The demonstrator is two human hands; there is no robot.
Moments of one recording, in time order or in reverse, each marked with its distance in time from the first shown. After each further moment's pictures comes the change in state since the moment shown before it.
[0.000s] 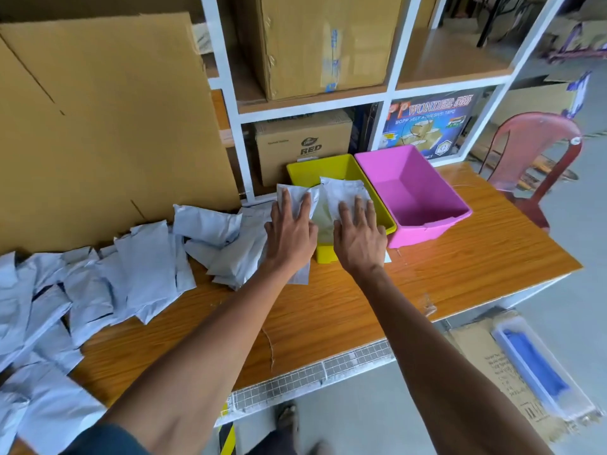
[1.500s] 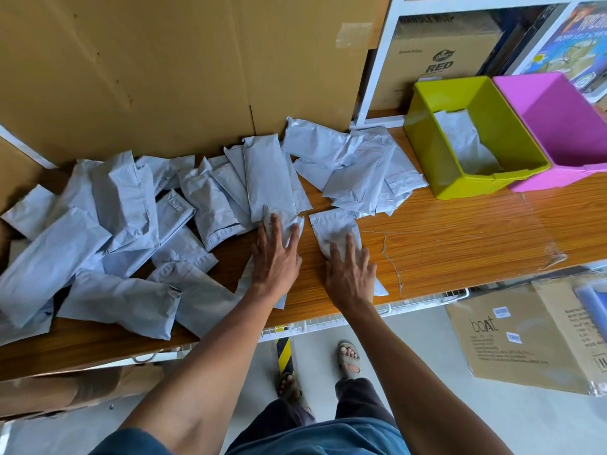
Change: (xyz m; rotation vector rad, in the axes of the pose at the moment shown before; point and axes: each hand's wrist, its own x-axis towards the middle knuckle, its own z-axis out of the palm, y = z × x) left_hand -0.221 -0.342 0.004 0.204 -0.308 -0.130; right_hand -0.228 -0.282 0.149 -0.081 -0.403 -0.063
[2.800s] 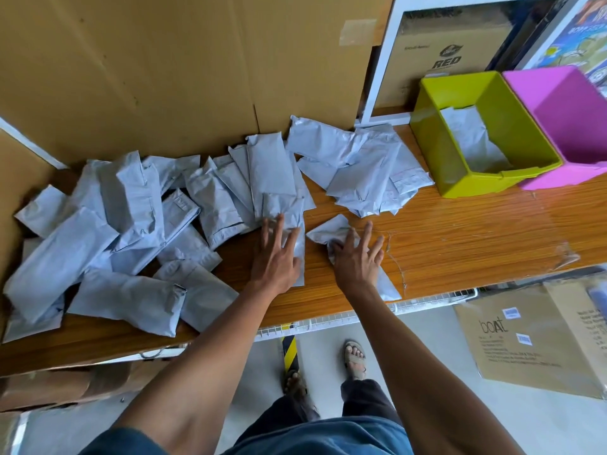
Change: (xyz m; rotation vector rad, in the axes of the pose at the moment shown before) left_hand 0.002 -0.015 0.002 -0.076 0.005 0.045; right_hand 0.034 0.003 0.004 0.178 -0.056 0.171
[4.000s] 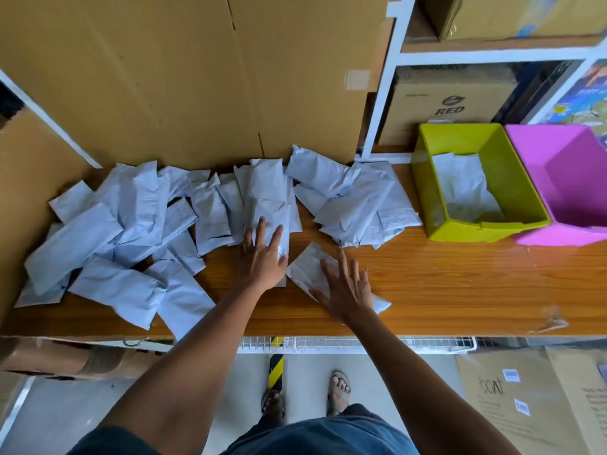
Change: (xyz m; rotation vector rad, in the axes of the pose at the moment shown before) left_hand 0.025 0.053 -0.036 0.032 0.077 -0.288; right_hand 0.020 0.068 -0.051 -0.208 -0.120 -0.543
